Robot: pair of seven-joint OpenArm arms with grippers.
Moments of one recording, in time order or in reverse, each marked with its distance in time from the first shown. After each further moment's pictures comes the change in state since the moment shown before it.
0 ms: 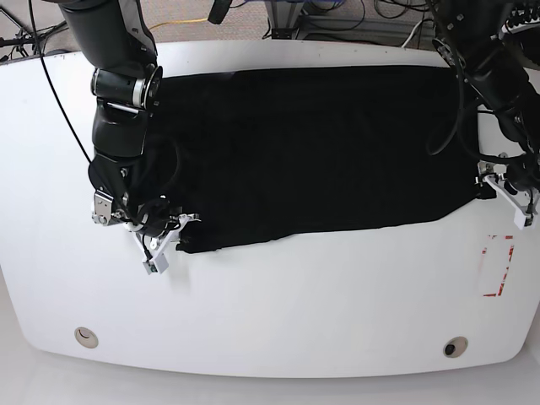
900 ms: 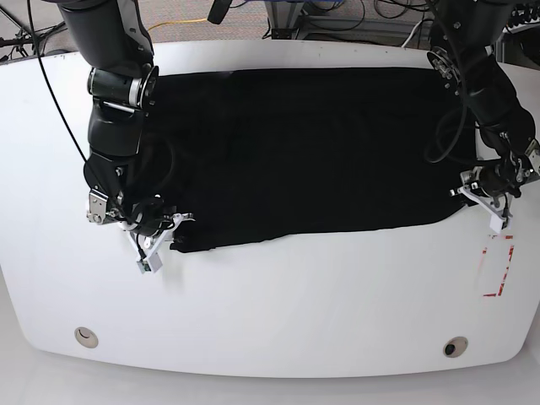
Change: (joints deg) left arm -4.1 1.8 2.8 -16.5 -0.7 3.1 -9.4; right arm -0.3 1.5 0.0 0.3 0.3 0.0 0.0
